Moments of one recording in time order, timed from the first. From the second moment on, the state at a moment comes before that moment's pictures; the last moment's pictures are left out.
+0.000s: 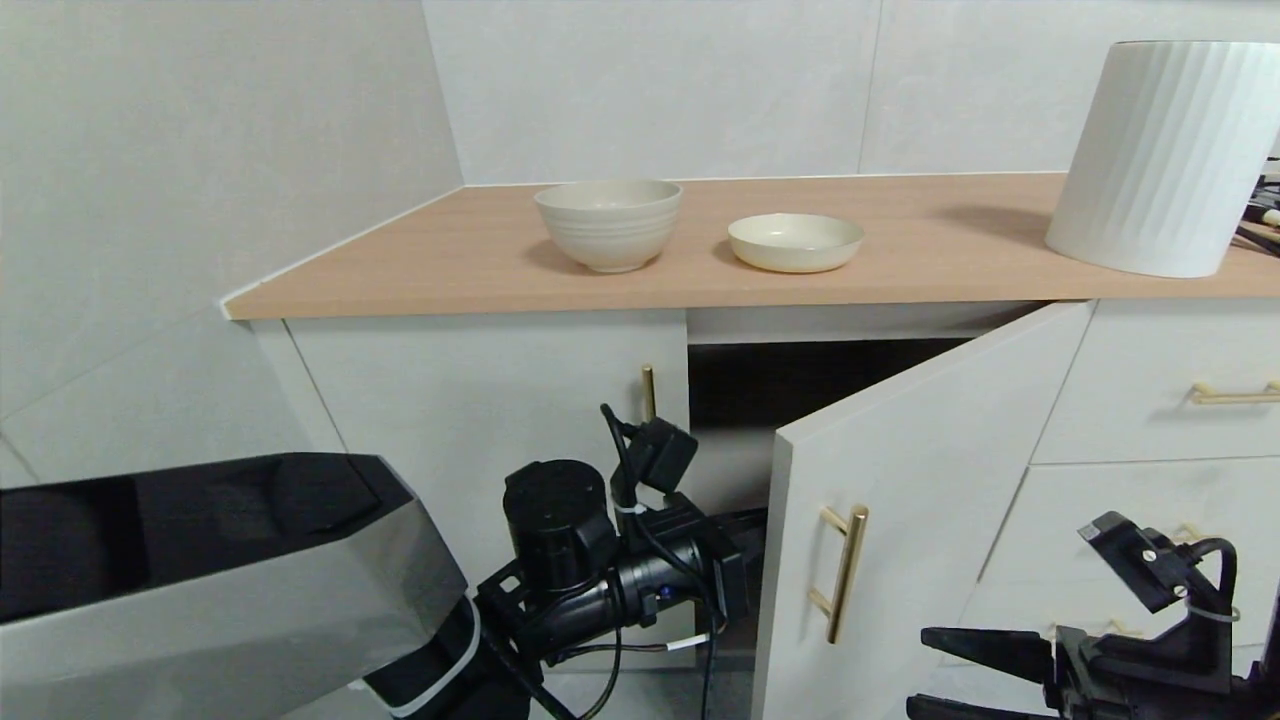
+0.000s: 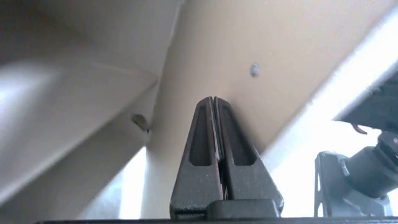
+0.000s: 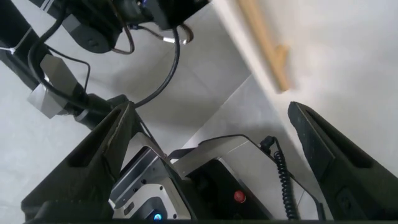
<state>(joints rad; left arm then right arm) -0.73 2.20 -0.70 -1.49 -0.43 -0.36 0.49 1.55 -0.01 -1.29 0.58 0.39</state>
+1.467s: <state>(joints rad) -0.82 2.24 -1.06 -1.09 -0.43 -0.37 0.54 1.47 0.00 -1.29 0.59 0.39</state>
